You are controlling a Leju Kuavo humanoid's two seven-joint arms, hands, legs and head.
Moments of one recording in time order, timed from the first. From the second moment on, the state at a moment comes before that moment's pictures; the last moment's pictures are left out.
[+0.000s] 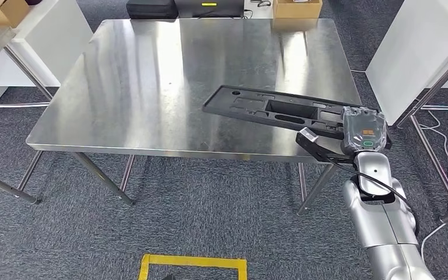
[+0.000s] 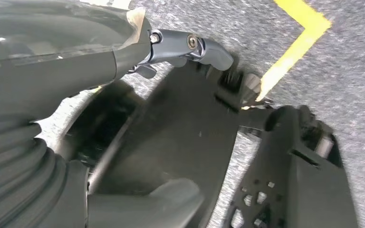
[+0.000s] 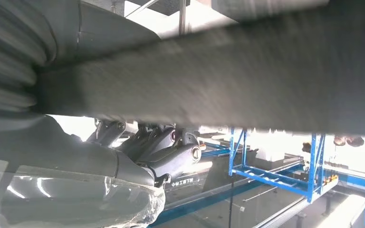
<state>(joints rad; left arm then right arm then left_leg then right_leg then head) -0.17 -0.16 0.08 -0.28 -0.85 -0.36 -0.24 -0.52 -0.17 0.15 -1.24 1.57 -0.11 0.21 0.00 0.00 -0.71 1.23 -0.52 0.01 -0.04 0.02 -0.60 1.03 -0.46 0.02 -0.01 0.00</state>
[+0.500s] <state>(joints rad) -0.18 -0.15 0.04 -0.29 -0.80 -0.37 -0.23 -0.59 -0.15 0.21 -1.19 1.57 -0.09 0.23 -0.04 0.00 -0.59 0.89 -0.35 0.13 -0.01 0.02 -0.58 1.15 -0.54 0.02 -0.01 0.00</state>
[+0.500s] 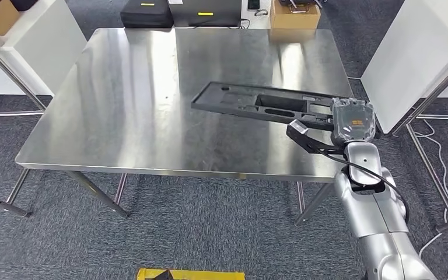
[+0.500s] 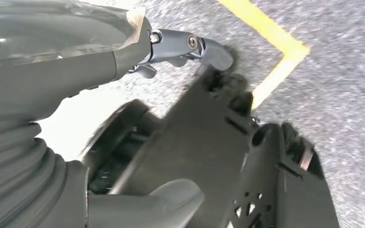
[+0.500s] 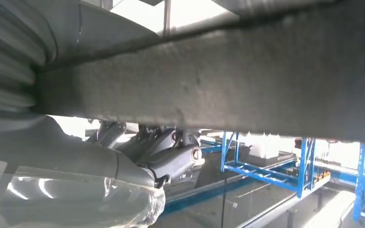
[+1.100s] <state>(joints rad) -0.17 -0.15 0.00 -0.29 -0.71 -0.35 -0.22 -0.69 -0.14 0.26 -1.04 1.57 -0.07 0.27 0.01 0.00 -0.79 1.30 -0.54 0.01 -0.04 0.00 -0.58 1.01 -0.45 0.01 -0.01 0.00</state>
